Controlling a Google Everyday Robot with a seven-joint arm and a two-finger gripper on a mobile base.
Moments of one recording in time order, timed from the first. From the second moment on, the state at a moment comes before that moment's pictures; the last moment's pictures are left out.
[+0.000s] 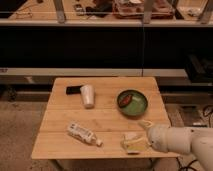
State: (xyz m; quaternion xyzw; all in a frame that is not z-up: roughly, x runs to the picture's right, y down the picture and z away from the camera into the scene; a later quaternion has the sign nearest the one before) arm 0.091 0.187 0.566 0.34 -0.24 -0.77 0.48
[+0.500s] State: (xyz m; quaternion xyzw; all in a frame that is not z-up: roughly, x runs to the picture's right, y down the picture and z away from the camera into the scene) arm 0.057 0.212 0.557 0.35 -0.24 -0.80 0.42
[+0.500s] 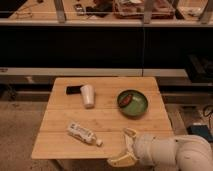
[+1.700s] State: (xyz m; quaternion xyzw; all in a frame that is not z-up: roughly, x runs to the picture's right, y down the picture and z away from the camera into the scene) arm -0.008 0.192 0.648 0.33 -0.22 -0.84 0.37
